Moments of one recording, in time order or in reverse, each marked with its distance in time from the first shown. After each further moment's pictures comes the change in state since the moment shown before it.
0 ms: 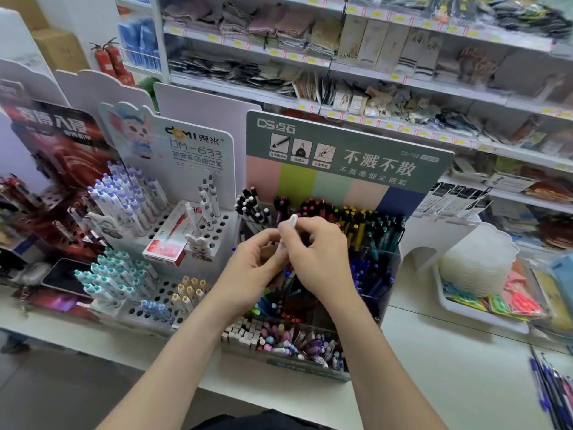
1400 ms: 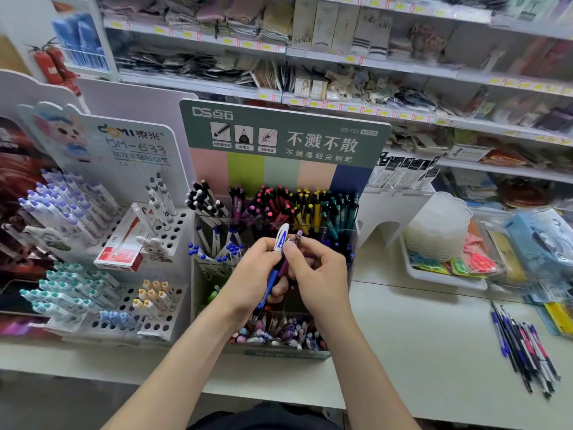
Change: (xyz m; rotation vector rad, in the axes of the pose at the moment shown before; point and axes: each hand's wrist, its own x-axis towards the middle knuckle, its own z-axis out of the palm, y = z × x) left_hand 0.000 -0.009 0.068 -0.085 -0.079 -0.230; right_hand -0.061 0.053 -0.036 0.447 0.123 0.303
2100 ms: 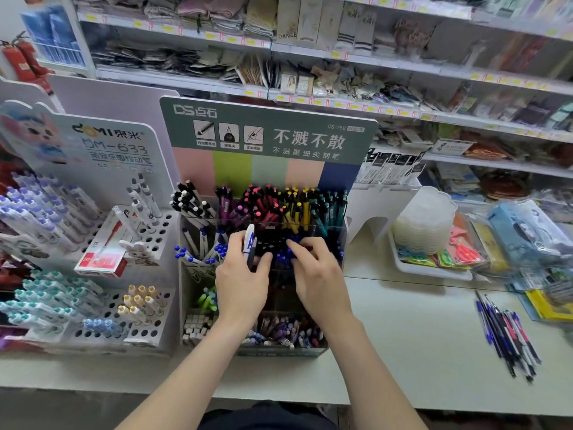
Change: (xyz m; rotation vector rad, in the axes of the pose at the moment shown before) left_hand 0.019 -0.038 0.006 0.589 0.591 0.244; right_hand 0.021 0.066 -0.028 -0.884 0.049 -0.550
